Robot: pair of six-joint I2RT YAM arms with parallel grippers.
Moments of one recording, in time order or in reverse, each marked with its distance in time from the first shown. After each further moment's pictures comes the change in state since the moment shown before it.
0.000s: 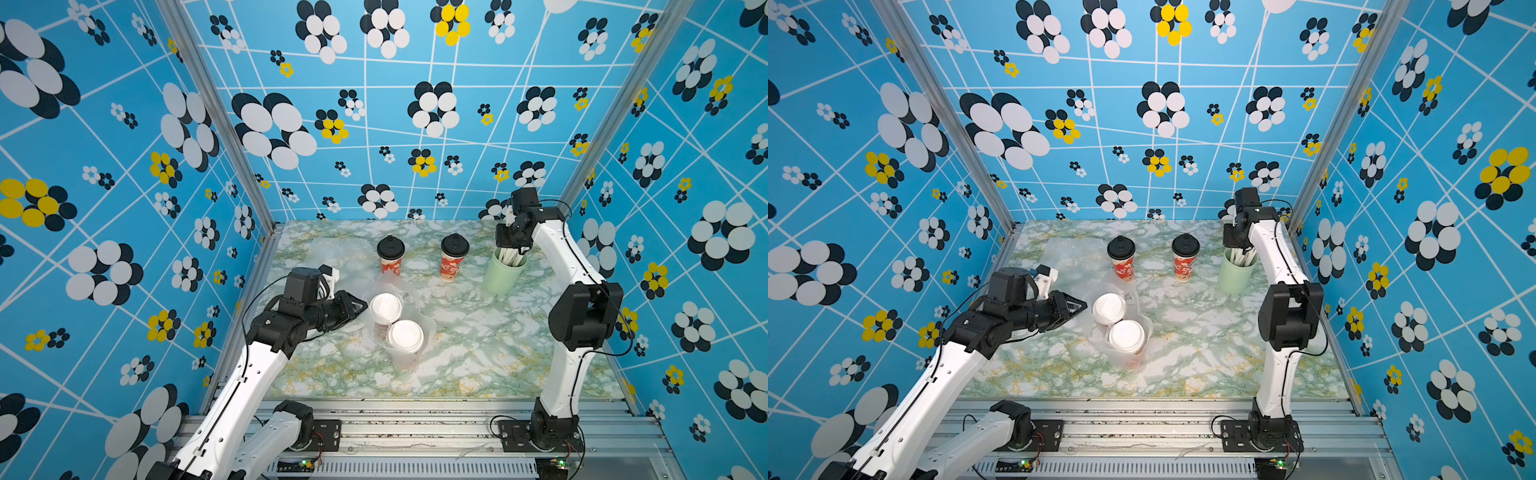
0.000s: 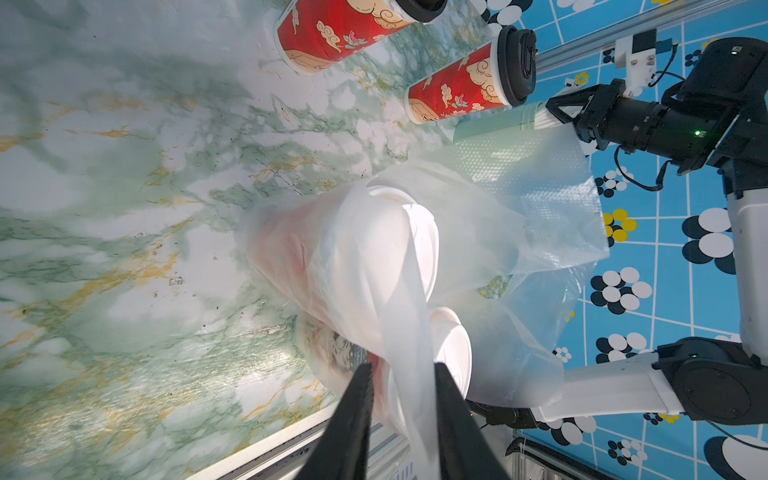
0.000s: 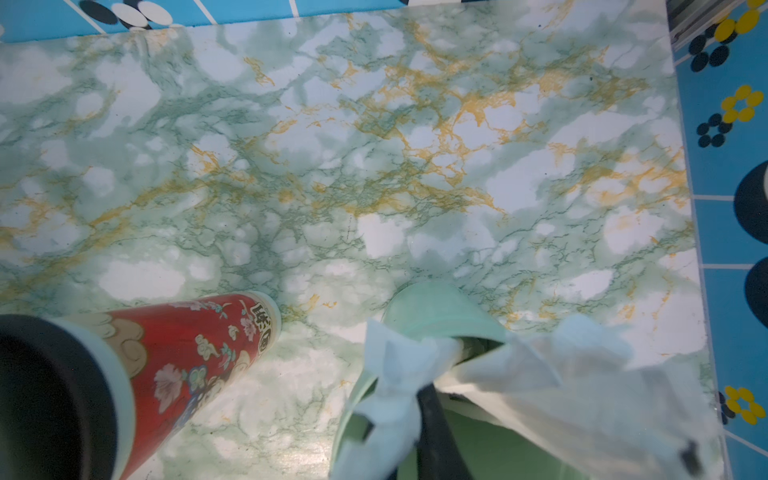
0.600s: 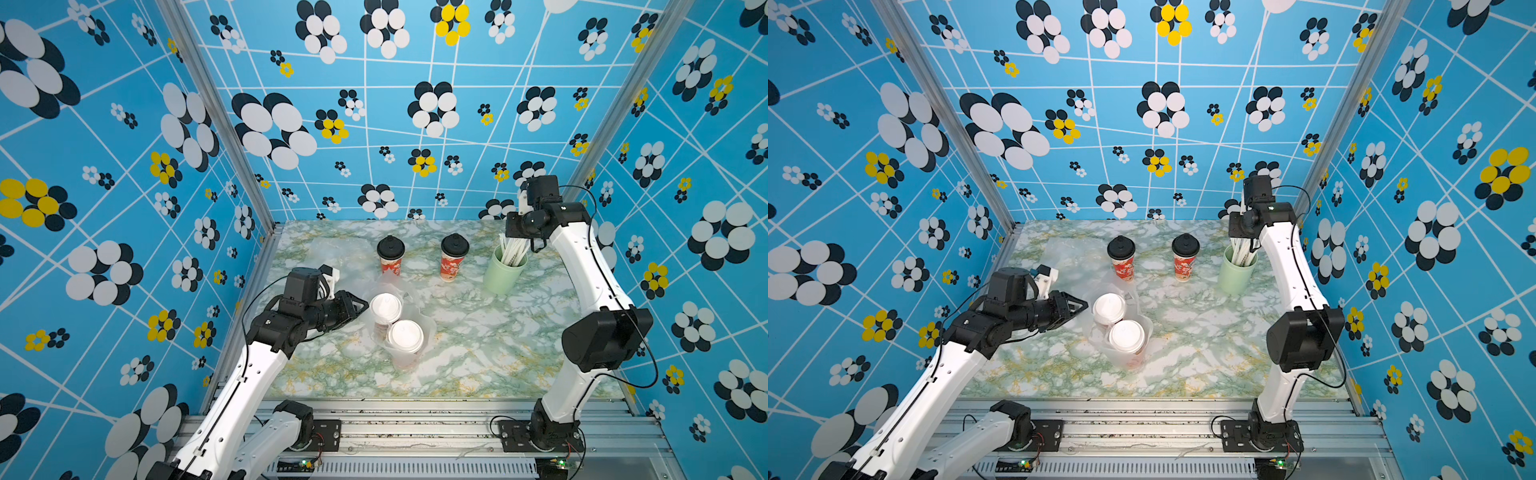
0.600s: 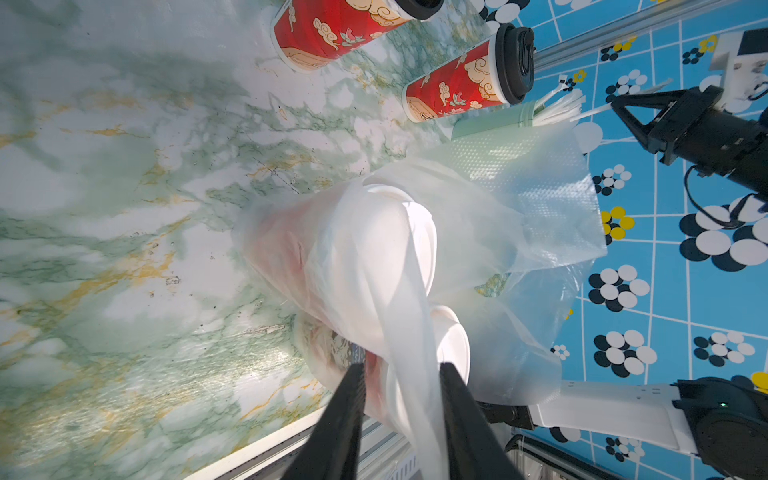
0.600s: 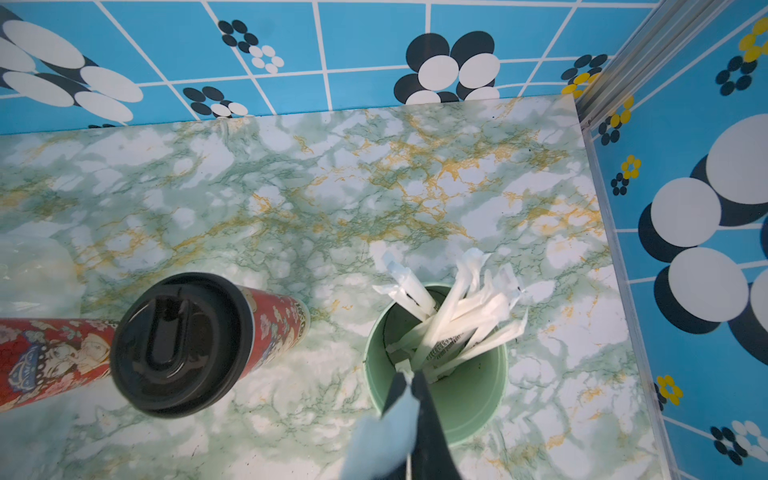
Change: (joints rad) left arm 0.001 0.001 0.001 0.000 0.006 0.006; right arm 0.045 -0.191 0.013 -0.041 0.052 0.005
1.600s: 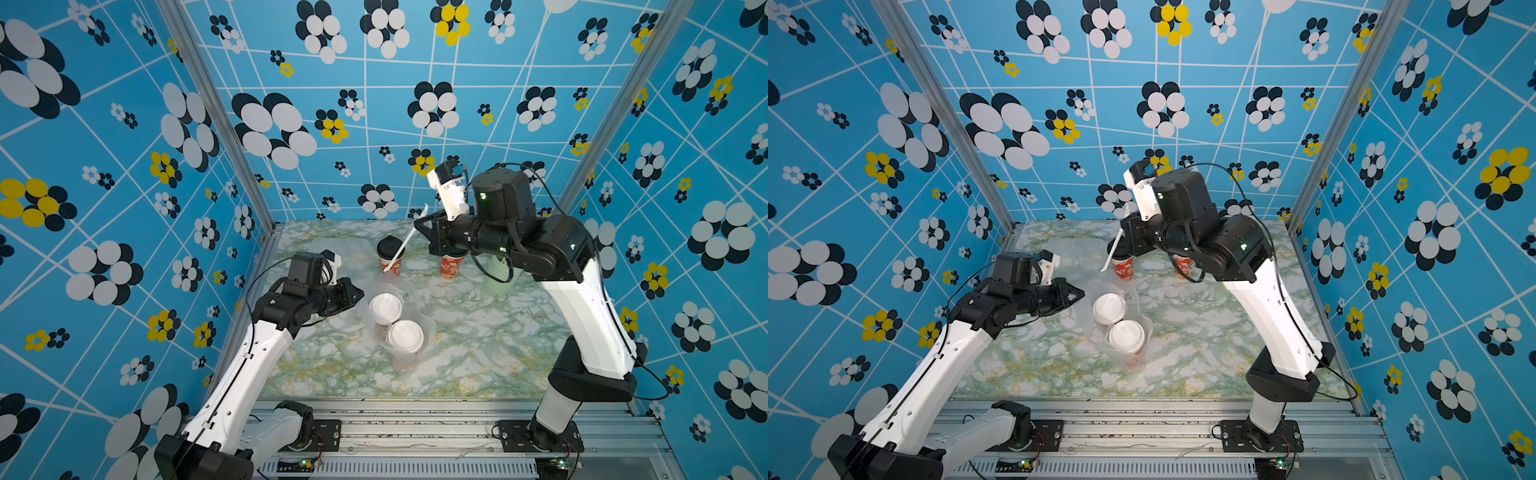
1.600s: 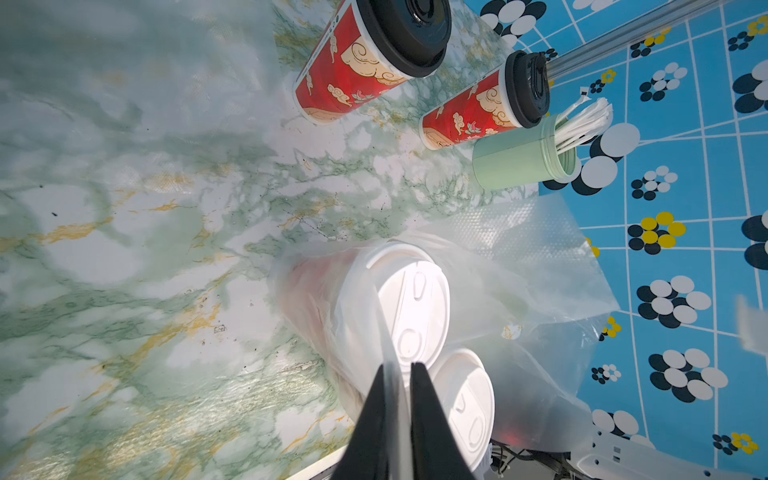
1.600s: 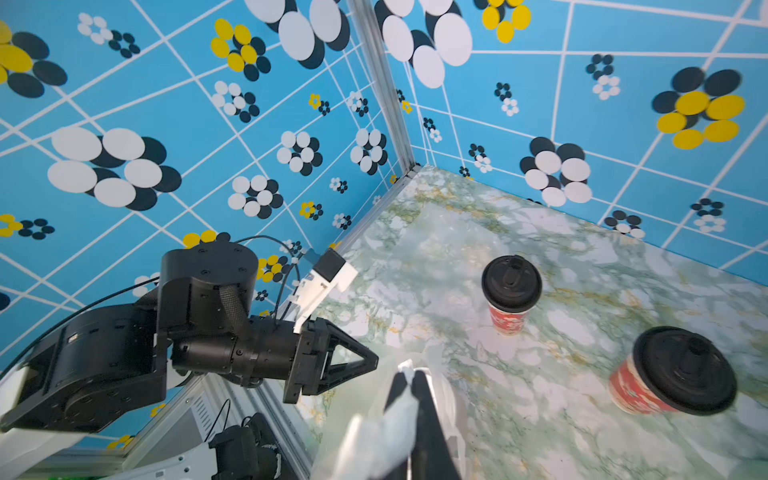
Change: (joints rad) left arm 0.012 0.130 0.134 -0.039 -0.074 0.131; right arm 0.785 0.000 0.580 -0.180 -0.087 0.169
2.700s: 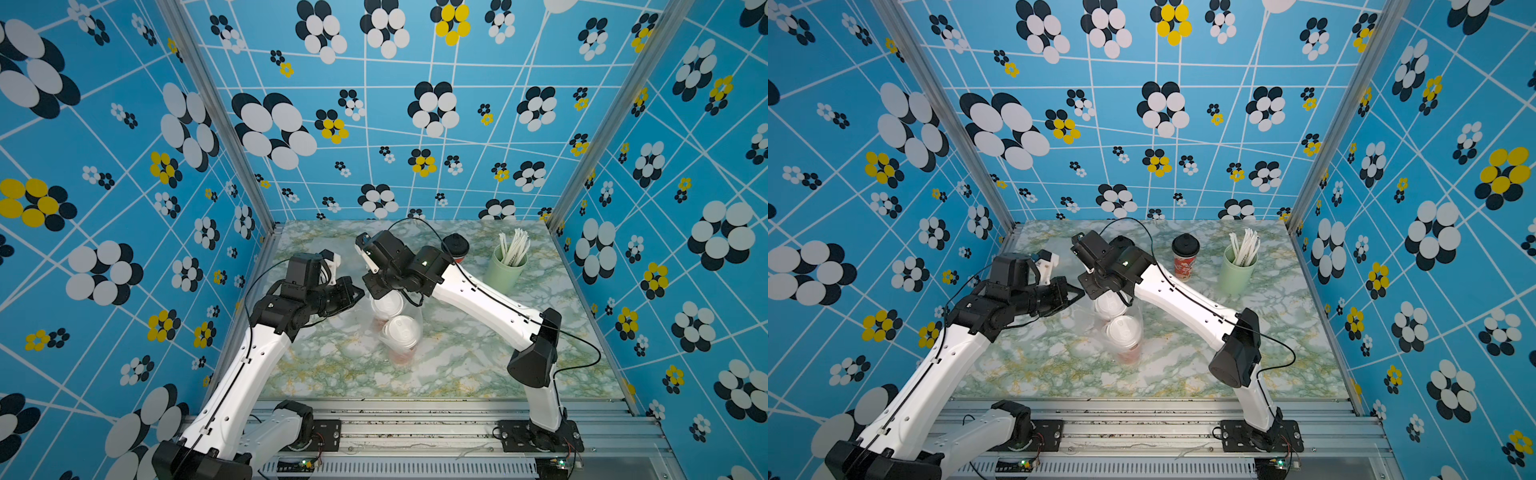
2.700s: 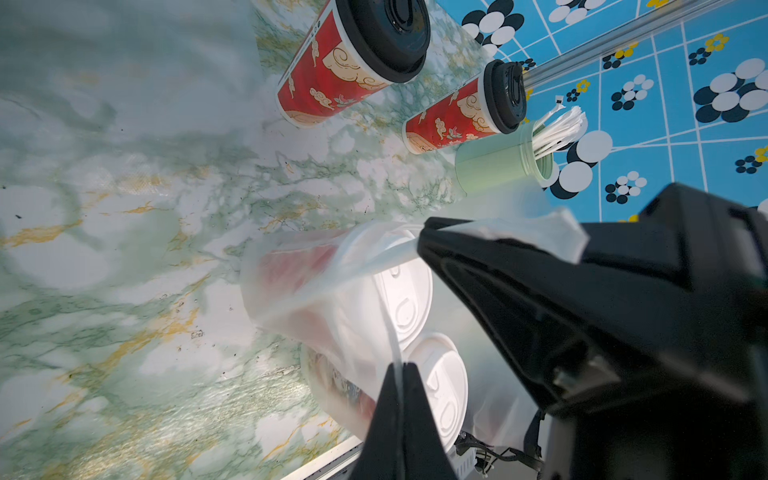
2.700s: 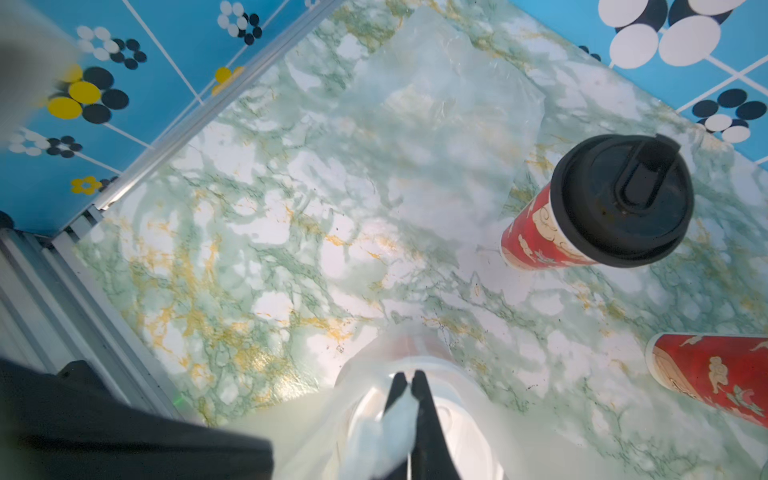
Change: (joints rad) left arm 0.001 -0.024 -0.016 0.041 0.035 -0.041; right arm 0.098 0.216 -0.415 0.217 0.146 -0.087
